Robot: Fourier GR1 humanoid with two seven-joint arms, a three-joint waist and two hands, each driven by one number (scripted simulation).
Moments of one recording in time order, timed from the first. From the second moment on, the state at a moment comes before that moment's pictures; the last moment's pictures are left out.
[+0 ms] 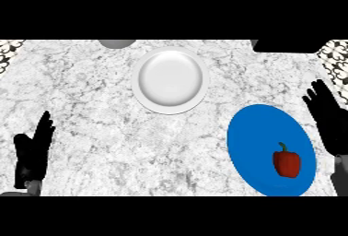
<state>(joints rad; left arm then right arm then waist) 0.00 0.48 -0.16 -1.32 0.28 0.42 0.02 -0.13 -0.49 0.03 -1.45 -0.45 -0.18 0.13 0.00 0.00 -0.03</state>
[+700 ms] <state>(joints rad) -0.25 0.53 -0.21 -1.53 0.29 0.24 -0.01 -0.19 -0.43 0.39 -1.45 0.15 -0.44 0.07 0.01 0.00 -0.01</state>
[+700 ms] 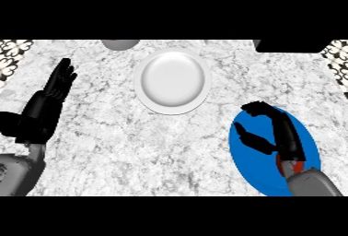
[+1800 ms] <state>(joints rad) -0.27 0.53 -0.13 -1.56 0.30 0.15 0.04 -0.04 -0.63 0.41 -1.81 0.52 -0.29 0.62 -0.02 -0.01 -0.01</state>
